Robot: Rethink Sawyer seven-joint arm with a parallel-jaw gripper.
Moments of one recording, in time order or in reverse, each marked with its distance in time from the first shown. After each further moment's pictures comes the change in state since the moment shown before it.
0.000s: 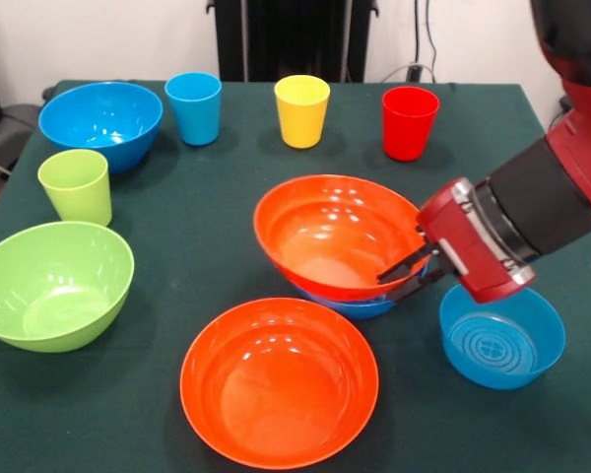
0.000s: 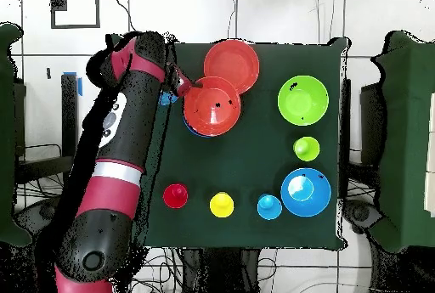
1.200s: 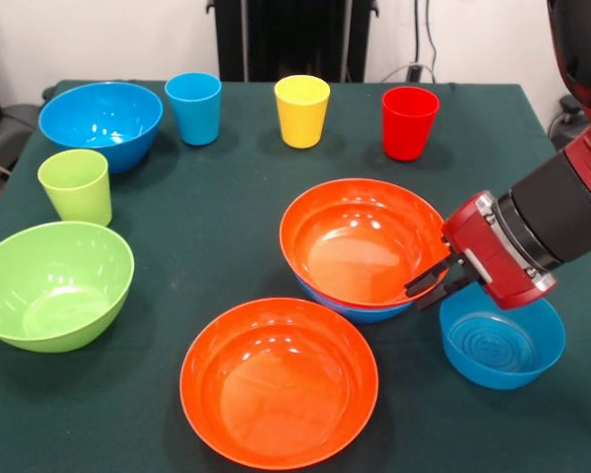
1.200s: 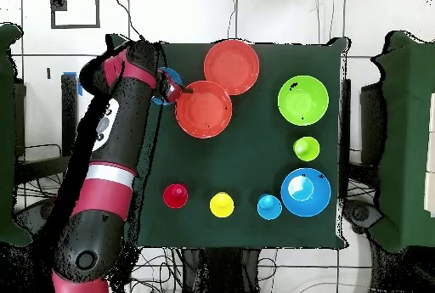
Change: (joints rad) arm 0.028 0.030 0.000 0.012 0.039 -0.025 0.034
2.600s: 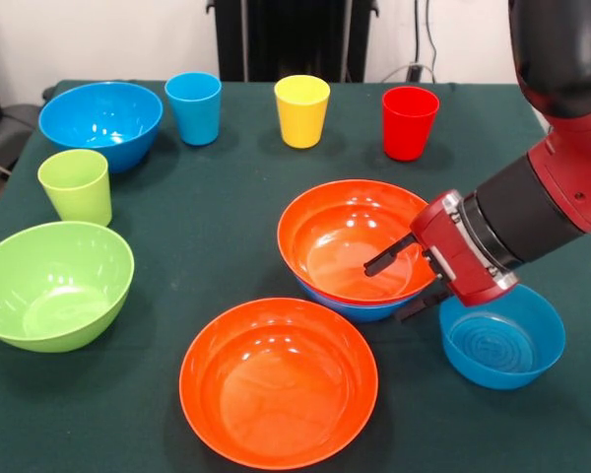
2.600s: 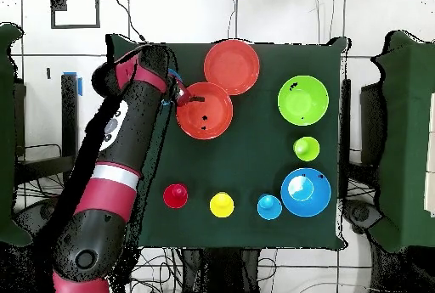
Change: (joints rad) arm -0.005 -0.001 -0.005 0.062 0.000 -0.031 0.000
